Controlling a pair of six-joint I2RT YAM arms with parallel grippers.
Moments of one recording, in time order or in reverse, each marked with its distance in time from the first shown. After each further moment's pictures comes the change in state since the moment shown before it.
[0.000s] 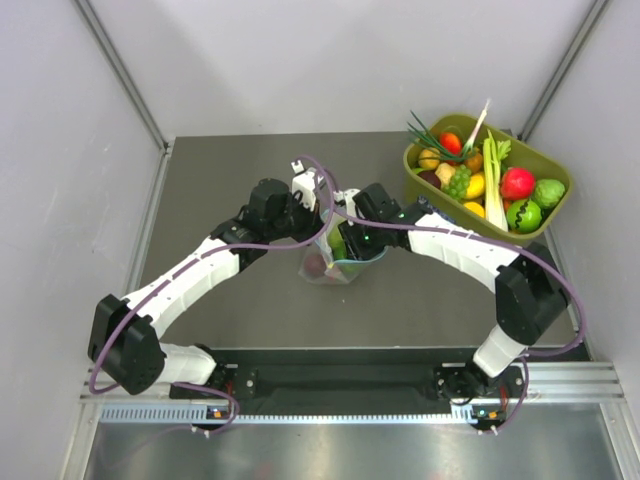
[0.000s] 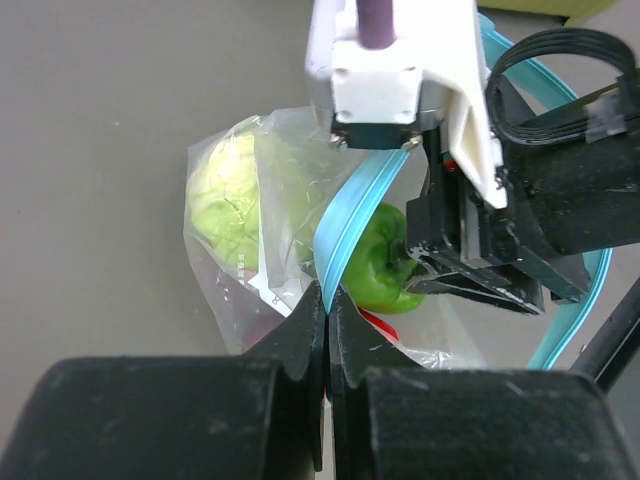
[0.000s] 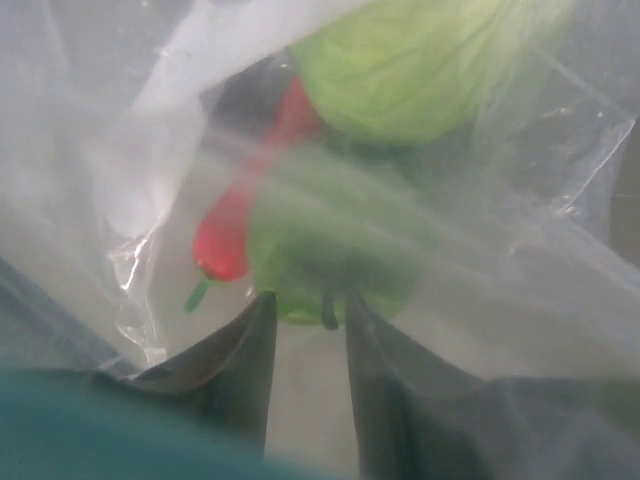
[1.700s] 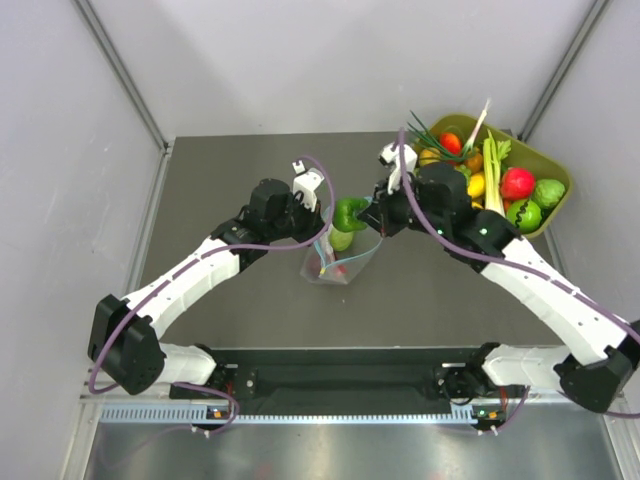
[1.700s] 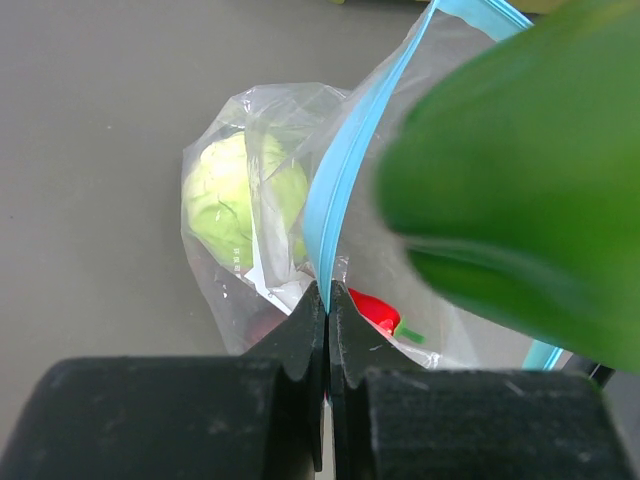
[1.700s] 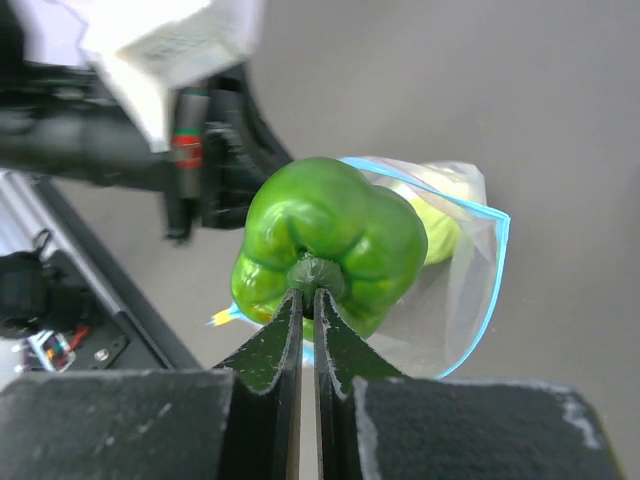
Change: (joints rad) left arm -0.008 0.000 0.003 -0.004 0.010 0.001; right arm 0.003 -0.422 0.054 0.071 0.011 0.078
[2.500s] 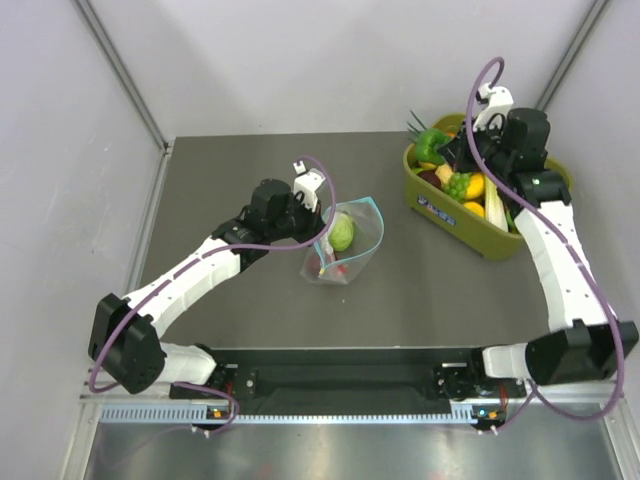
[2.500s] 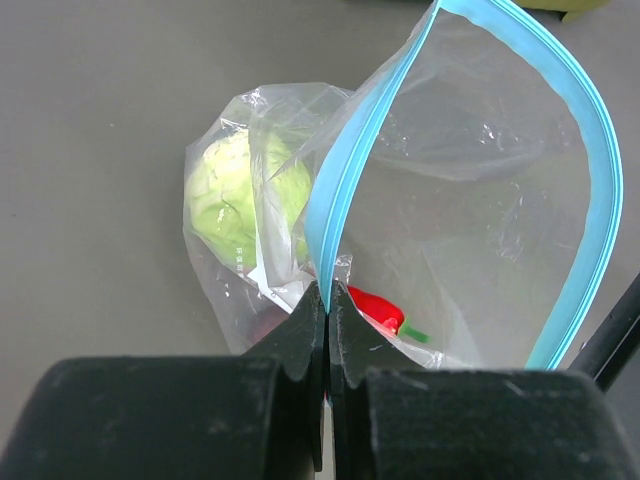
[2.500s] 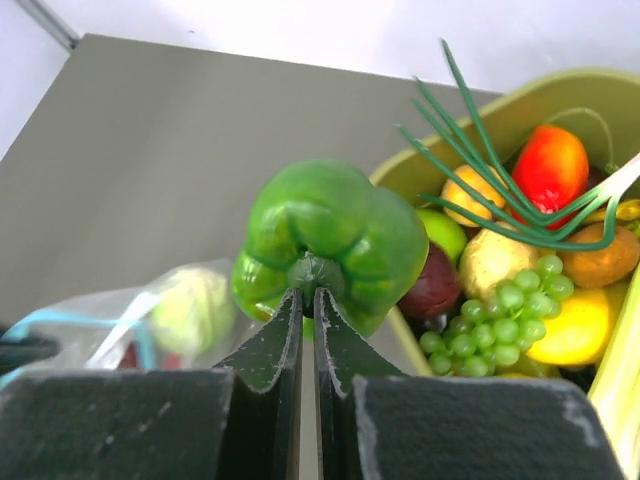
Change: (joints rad) left arm -0.003 0.005 0.000 -0.001 -0.009 0.005; right arm -0.592 0.071 0.165 0.004 -0.188 -0.126
